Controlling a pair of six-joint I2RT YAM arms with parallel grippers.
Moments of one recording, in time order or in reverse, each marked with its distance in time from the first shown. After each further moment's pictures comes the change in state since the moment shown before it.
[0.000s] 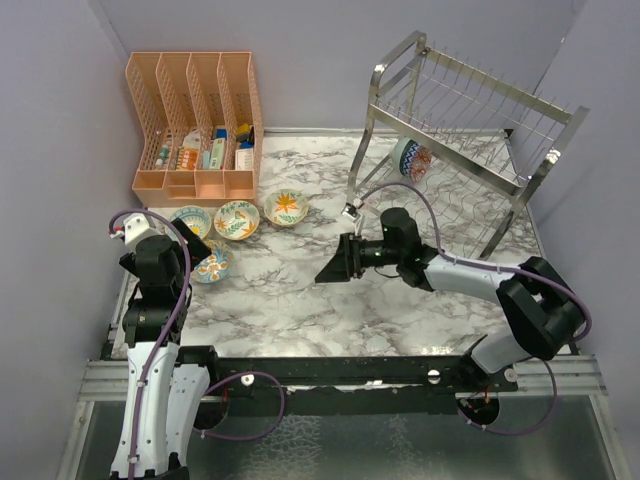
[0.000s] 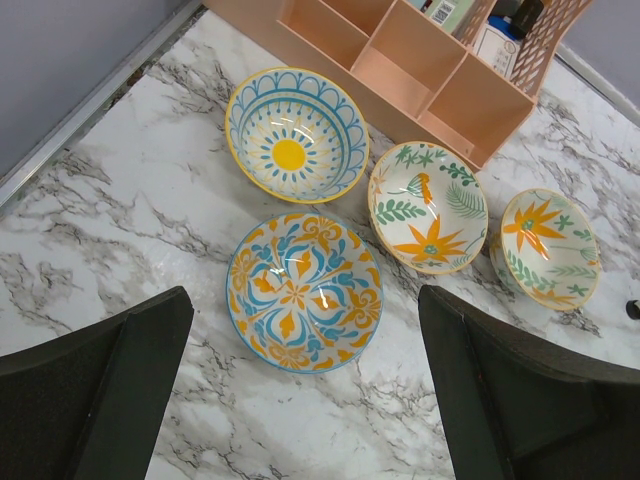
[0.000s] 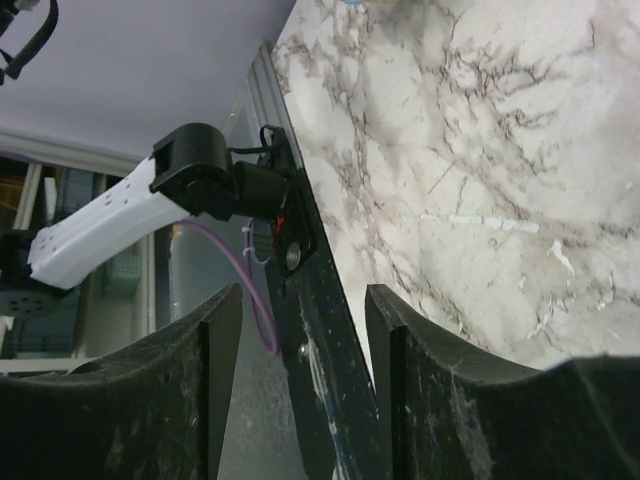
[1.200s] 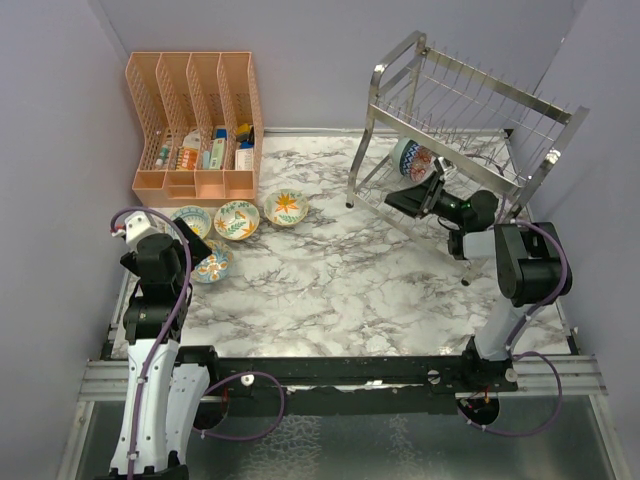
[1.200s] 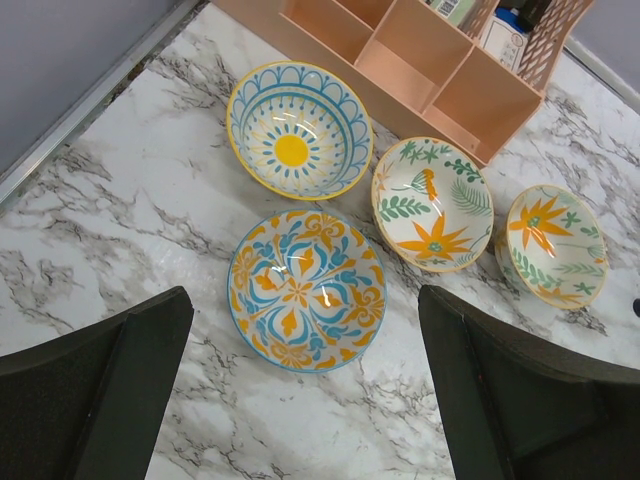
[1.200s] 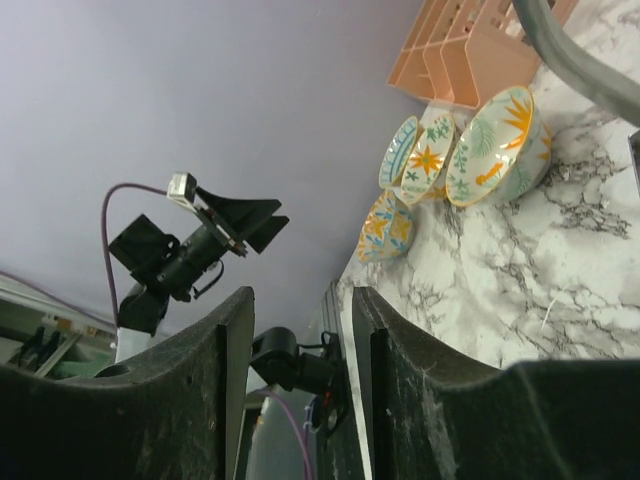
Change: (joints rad) left arm -0.001 0.019 0.000 0.000 -0.002 0.000; right arm -0.605 0.312 0.068 0.932 -0.195 0.681
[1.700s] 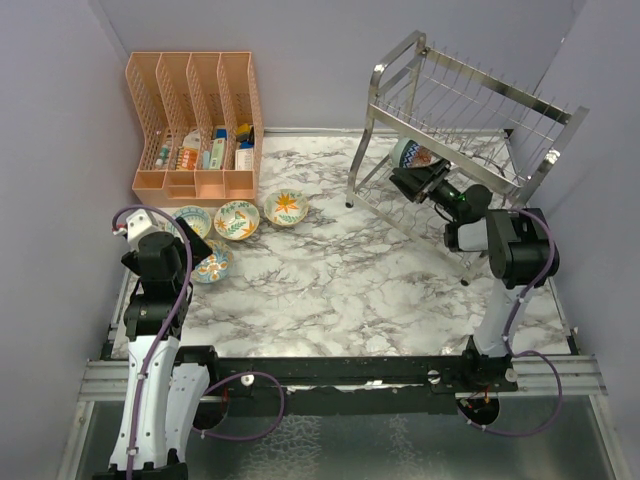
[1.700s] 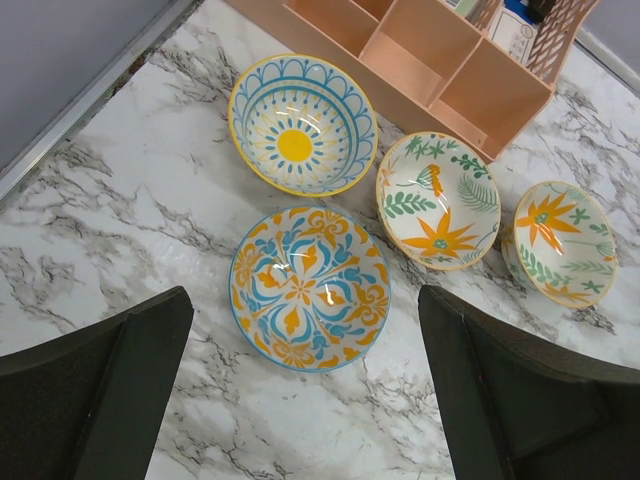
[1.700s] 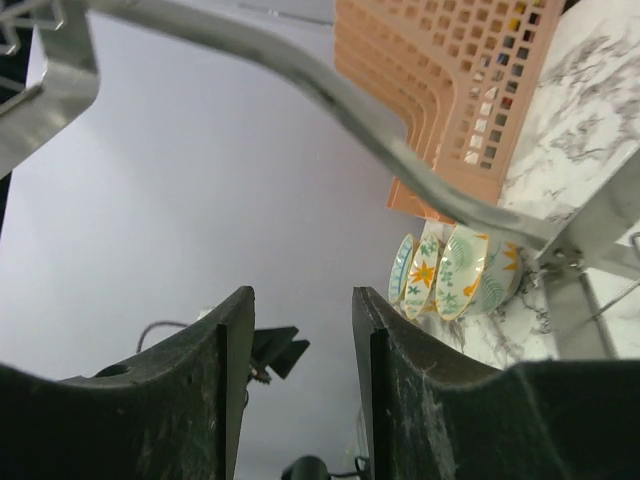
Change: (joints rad) left arm -0.001 0.018 0.000 0.000 -0.002 0.000; right arm -0.009 0.191 0.108 0.031 0.274 0.146
